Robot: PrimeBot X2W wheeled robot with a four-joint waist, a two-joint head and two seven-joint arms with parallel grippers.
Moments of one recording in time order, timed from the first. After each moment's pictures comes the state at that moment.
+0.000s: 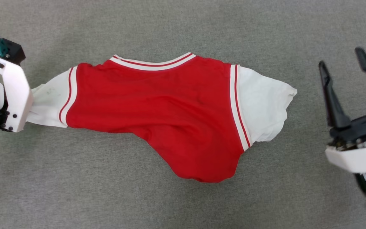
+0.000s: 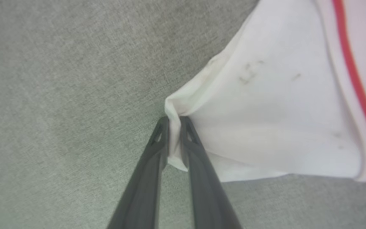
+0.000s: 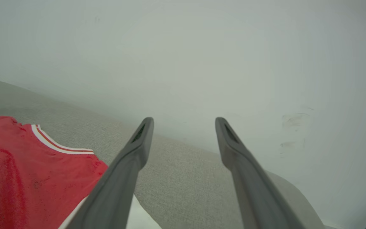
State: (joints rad) left arm -1.15 0.90 -1.20 0.58 -1.08 -0.11 0.69; right arm -0.29 -0.29 0.08 -0.13 0.09 0.13 -0.26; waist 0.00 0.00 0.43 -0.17
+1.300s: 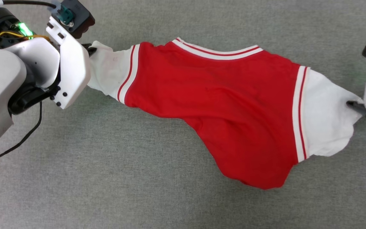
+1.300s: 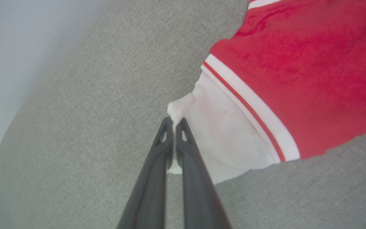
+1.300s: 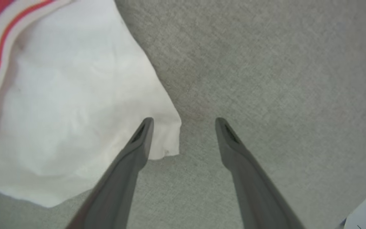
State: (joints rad) left arm -1.30 0.84 -1.23 0.24 -0.92 -0.13 0.50; right arm -0.89 -0.89 0.72 0.14 0.80 0.13 0.96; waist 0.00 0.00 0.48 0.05
